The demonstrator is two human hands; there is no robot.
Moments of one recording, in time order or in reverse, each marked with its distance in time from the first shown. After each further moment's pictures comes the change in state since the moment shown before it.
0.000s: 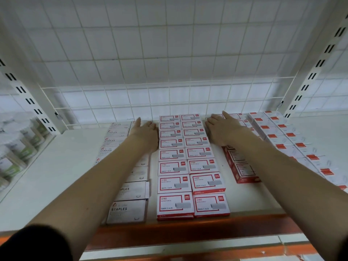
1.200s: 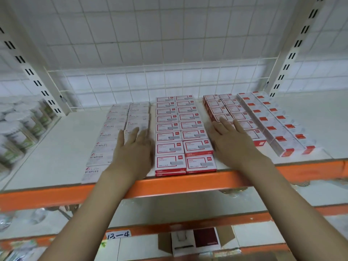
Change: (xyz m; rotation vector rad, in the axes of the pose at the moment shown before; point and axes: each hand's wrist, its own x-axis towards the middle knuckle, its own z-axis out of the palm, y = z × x) left_hand -0.157 0.049 0.023 -0.316 0.160 -0.114; right_hand -0.155 -0.051 0.023 0.361 0.232 0.075
